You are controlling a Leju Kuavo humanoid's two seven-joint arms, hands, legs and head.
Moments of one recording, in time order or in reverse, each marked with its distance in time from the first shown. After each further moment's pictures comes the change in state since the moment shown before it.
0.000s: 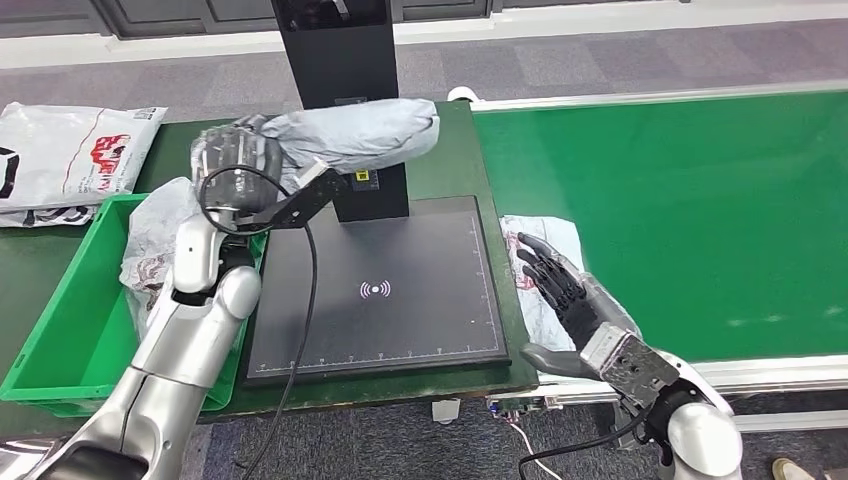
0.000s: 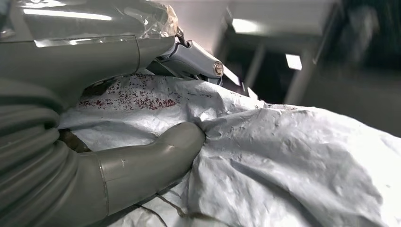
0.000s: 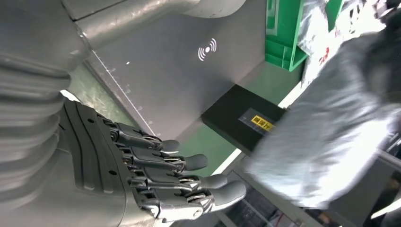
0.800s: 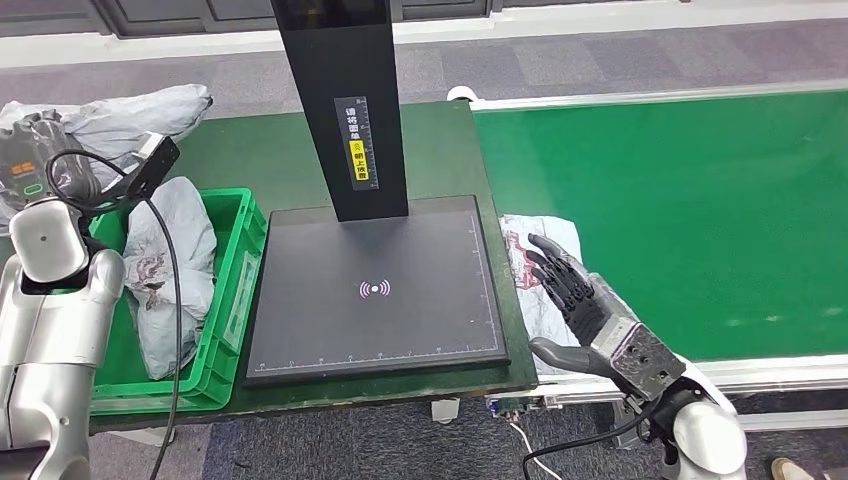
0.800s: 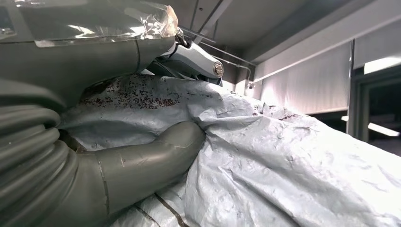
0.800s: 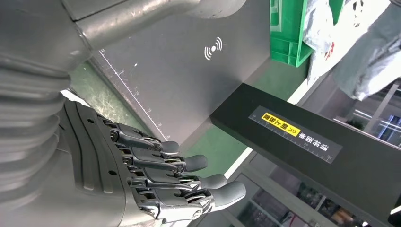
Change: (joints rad) left arm -0.044 0.283 0.294 0.129 -0.347 -0.081 0.201; right arm -0.006 0.000 -0.030 0.032 -0.043 0.000 0.029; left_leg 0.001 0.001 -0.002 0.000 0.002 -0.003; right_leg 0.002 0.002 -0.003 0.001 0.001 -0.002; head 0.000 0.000
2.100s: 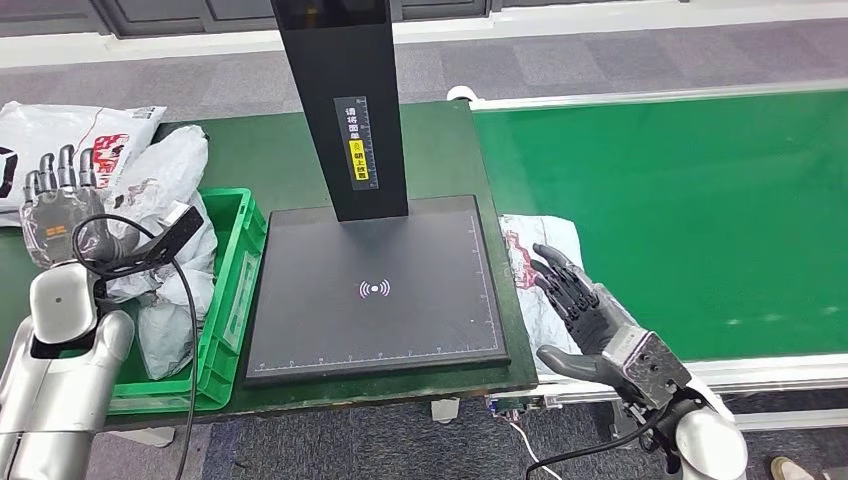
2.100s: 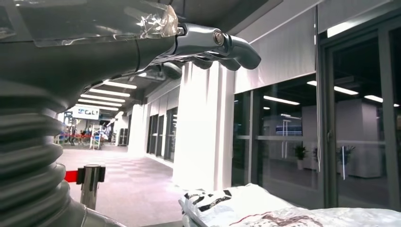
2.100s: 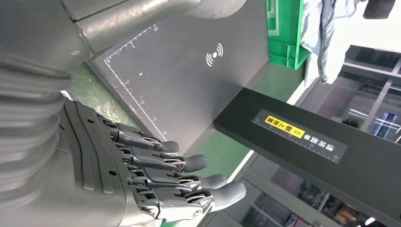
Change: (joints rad) left arm 0.252 0.011 0.000 -0.190 0.108 -0.062 -0.061; right arm 0.031 -0.004 -0.022 0.030 -0.034 0.000 -0.038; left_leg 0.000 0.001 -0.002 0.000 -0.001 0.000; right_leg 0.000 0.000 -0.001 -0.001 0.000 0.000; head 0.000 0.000
